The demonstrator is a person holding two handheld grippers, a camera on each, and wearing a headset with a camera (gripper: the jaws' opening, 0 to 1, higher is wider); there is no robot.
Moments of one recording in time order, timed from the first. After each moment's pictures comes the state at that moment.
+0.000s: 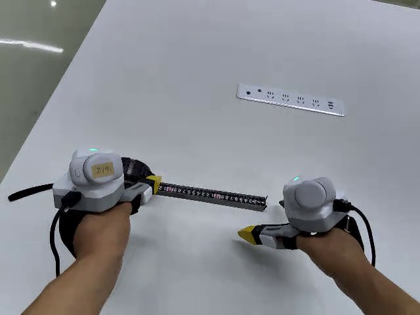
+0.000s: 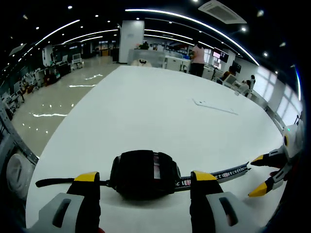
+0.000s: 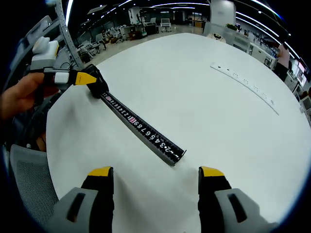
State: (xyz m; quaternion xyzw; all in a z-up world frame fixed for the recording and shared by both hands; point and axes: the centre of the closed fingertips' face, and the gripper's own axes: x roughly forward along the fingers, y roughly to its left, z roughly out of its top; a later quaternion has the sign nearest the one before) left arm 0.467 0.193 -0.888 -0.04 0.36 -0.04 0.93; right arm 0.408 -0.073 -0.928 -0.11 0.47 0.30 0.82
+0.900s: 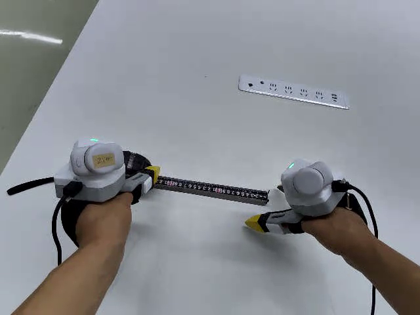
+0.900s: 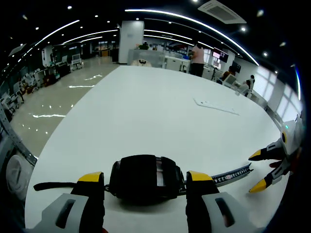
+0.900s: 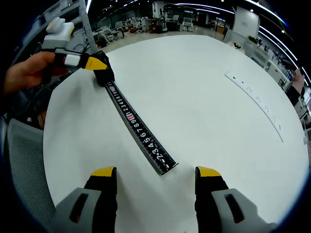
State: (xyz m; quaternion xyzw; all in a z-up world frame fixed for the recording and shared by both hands) left arm 0.478 0.195 -0.894 -0.03 0.36 -0.04 0.93; right arm 0.428 -0.076 -0.936 -0.19 0.46 0.37 0.79
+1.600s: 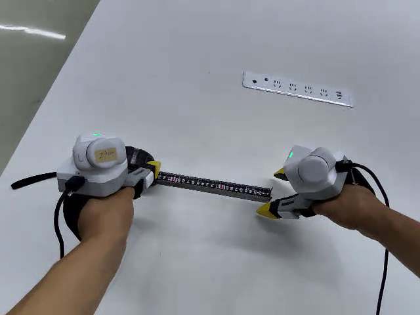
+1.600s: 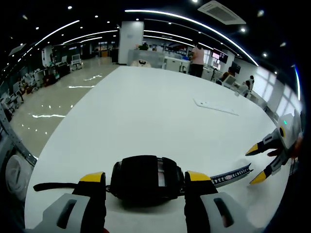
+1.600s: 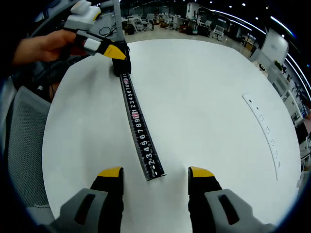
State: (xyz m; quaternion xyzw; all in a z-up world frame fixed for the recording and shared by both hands) left arm 0.478 0.197 -0.893 -0.04 0.36 -0.04 0.93; right arm 0.442 -0.075 -0.932 -0.28 0.43 0.45 0.73
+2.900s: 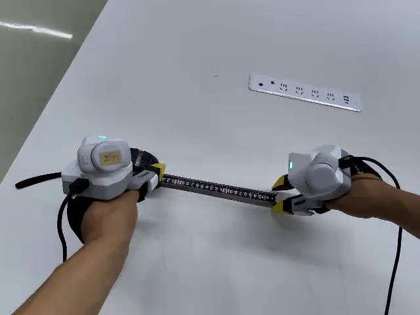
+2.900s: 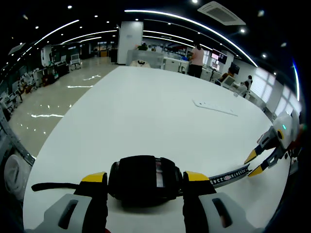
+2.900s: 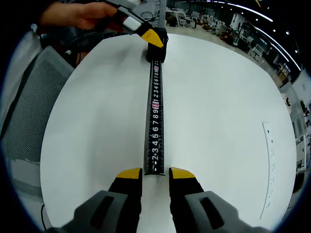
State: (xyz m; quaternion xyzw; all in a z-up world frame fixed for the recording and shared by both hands) left arm 0.479 0.195 -0.894 -0.04 0.36 -0.05 0.93; right arm 0.437 -0.076 -0.936 -0.38 0.39 0.56 0.63
